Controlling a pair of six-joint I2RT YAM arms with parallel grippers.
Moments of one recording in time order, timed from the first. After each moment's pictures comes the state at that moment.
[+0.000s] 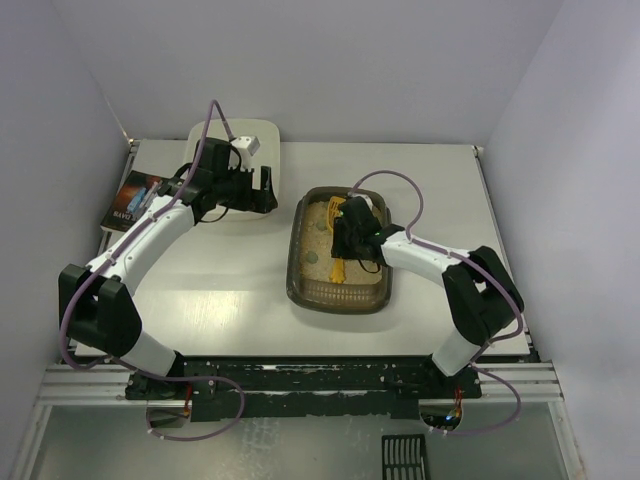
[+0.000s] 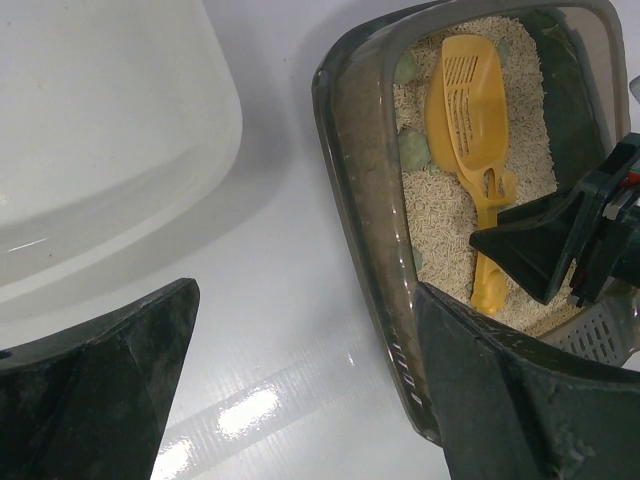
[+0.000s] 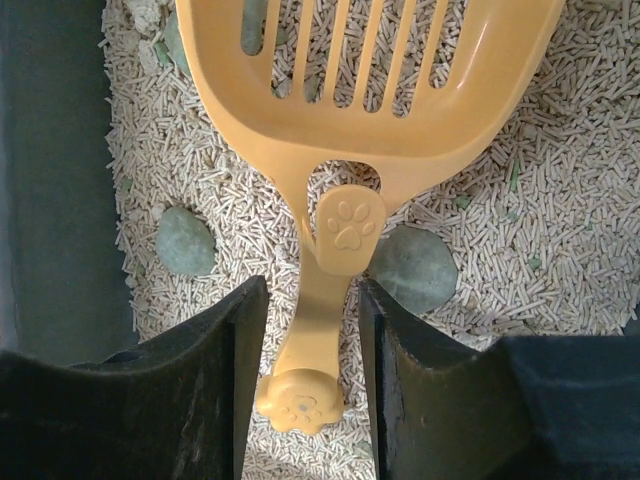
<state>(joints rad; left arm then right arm) -0.38 1.53 1.32 -0.47 0.21 -0.19 0.59 1.64 0.97 -0.22 0.11 0.52</state>
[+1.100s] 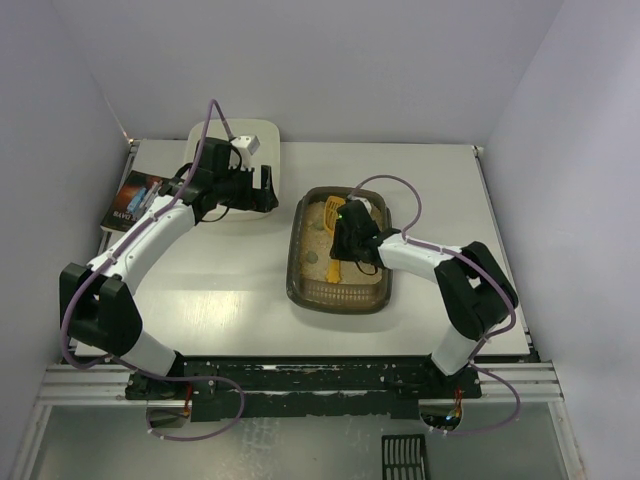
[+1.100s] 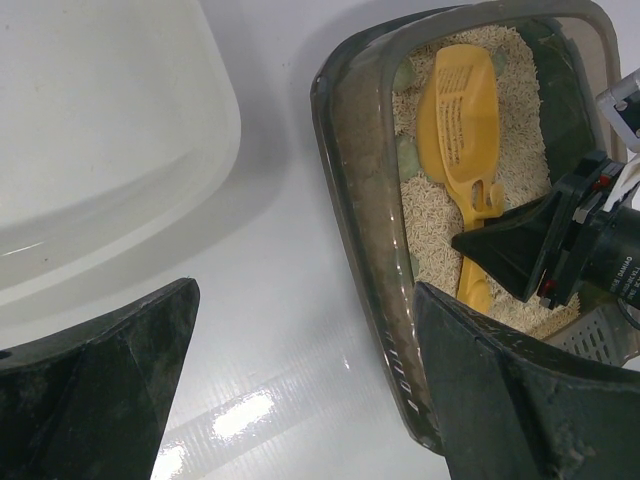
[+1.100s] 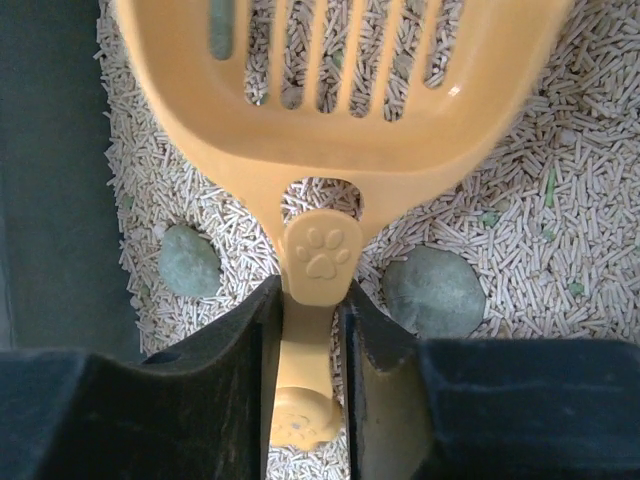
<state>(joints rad) -0.38 1.53 1.32 -0.45 0.21 -0.21 0.60 1.68 0.94 -0.12 0.09 0.57</state>
